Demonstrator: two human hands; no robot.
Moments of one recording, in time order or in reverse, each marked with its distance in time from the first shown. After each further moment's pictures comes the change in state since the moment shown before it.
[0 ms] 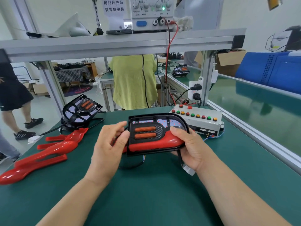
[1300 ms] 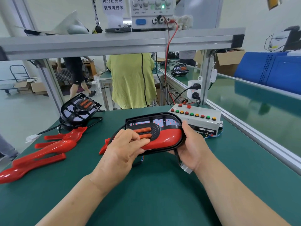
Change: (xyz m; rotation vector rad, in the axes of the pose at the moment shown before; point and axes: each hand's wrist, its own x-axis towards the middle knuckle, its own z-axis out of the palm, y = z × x) left_hand -0.008 0.016 0.003 0.450 -0.342 0.498; right_hand -0.003 -0.001 0.005 -0.023 0.092 0.010
